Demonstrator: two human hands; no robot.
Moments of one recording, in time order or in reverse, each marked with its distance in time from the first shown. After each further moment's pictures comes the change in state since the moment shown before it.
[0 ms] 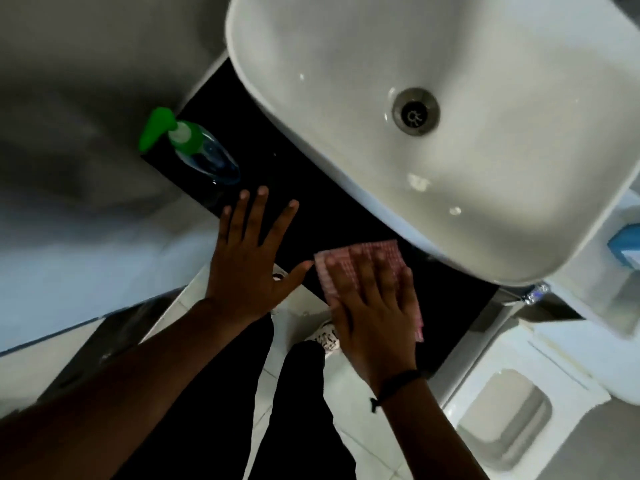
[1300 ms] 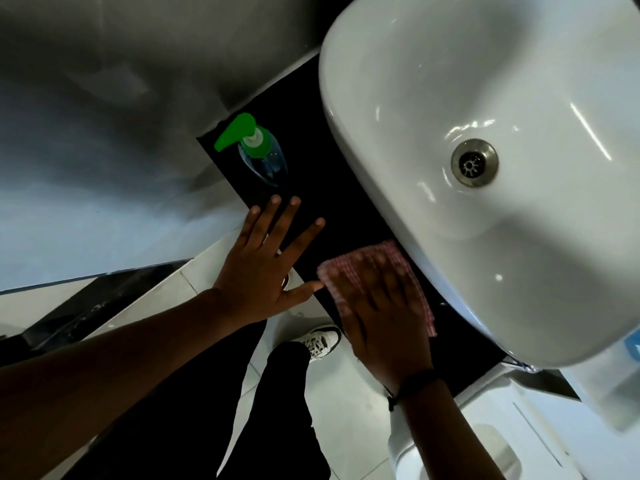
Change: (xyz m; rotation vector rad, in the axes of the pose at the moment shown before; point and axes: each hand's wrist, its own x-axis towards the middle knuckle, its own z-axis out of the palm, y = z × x) left_hand -0.007 -0.014 0.000 -0.012 0.011 0.010; right_hand 0.053 0.032 -0.008 0.021 0.015 -0.392
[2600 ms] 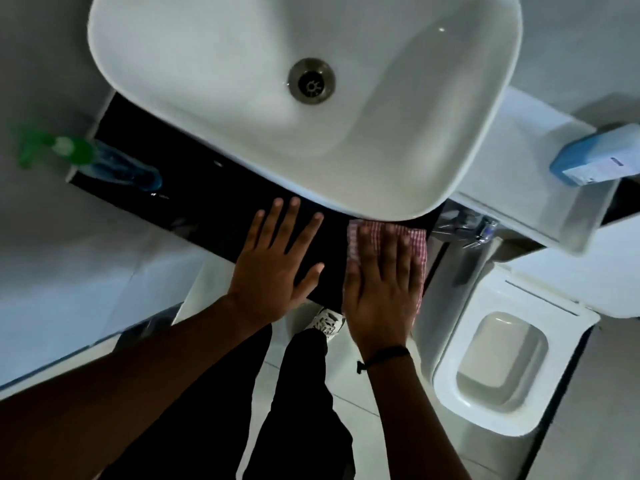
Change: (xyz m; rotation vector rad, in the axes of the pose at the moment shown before) left_hand 0.011 0.125 0.010 0.008 -0.151 0.301; right_hand -0.097 -0.021 0.004 0.049 0.195 0.953
